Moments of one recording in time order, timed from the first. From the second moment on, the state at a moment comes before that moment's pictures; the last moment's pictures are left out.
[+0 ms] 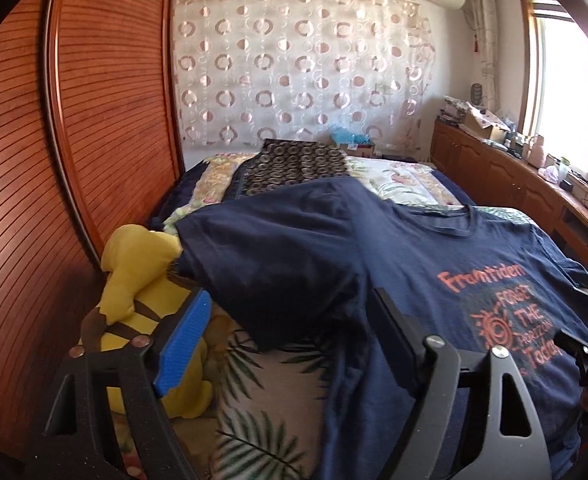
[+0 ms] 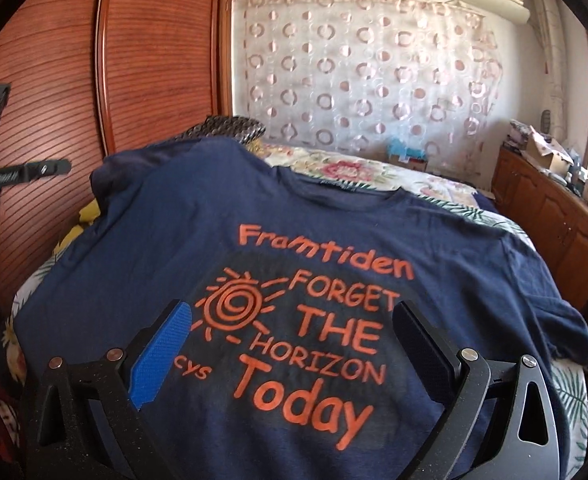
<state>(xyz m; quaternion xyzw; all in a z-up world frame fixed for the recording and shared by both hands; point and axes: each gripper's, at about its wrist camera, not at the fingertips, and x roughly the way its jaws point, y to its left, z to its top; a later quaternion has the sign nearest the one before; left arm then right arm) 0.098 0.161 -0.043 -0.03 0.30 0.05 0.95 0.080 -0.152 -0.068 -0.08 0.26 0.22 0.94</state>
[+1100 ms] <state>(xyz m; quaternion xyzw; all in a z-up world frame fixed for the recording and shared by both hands) 0.188 0.215 -0.043 -0.02 0.36 0.04 0.93 0.099 -0.145 -0.069 -0.10 0.26 0.25 0.93</state>
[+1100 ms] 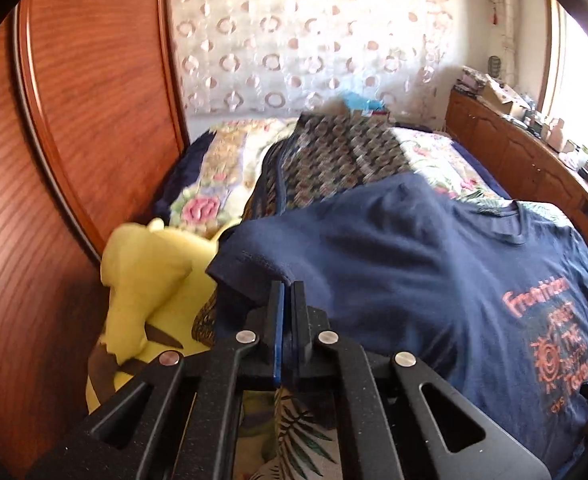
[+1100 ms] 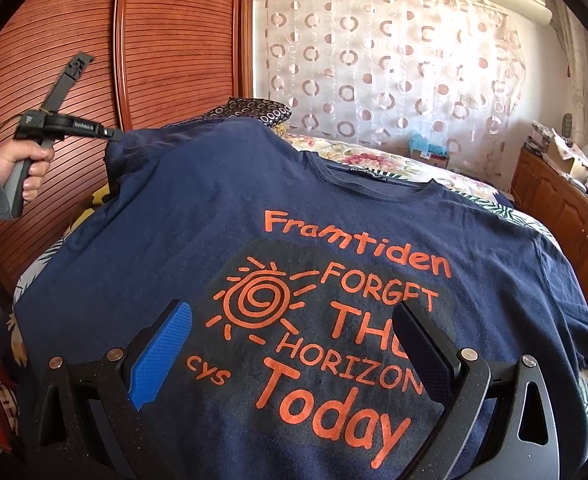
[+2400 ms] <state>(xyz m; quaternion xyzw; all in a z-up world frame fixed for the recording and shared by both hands) 0.147 0.073 -0.080 0.02 0.36 -0.08 0.93 0.112 -0.156 -0.076 -0.06 0.27 0.25 0.93</state>
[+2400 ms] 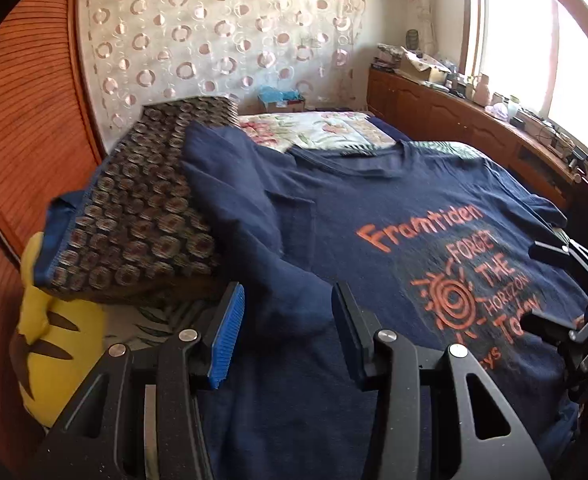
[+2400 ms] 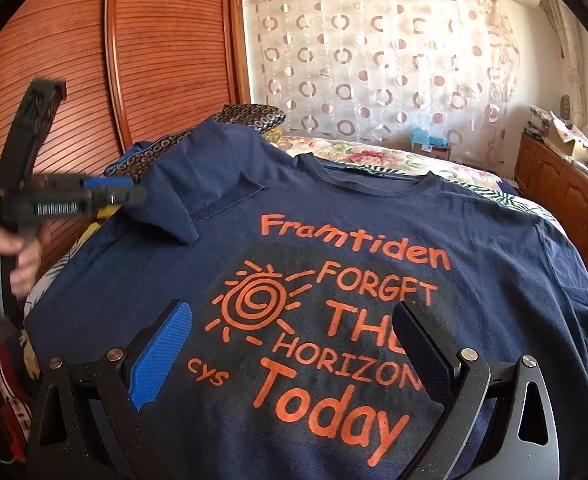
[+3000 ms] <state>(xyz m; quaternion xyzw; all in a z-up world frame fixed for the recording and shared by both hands) 0.158 0.001 -0.096 0.06 0.38 -0.14 0.91 0.150 -0.310 -0.054 -0.05 0.27 0.08 0.96</state>
